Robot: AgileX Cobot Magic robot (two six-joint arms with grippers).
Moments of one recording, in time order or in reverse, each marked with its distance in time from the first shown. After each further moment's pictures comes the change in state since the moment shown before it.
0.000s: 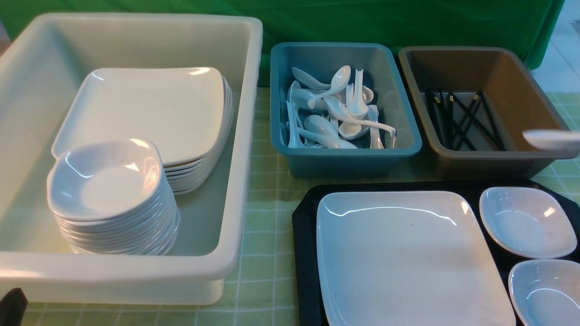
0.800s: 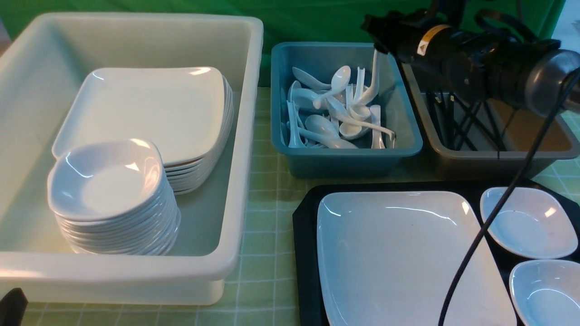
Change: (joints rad) right arm 0.429 0.866 -0.845 0.000 -0.032 -0.487; left arm 0.000 0.000 0.000 0.000 0.000 0.000
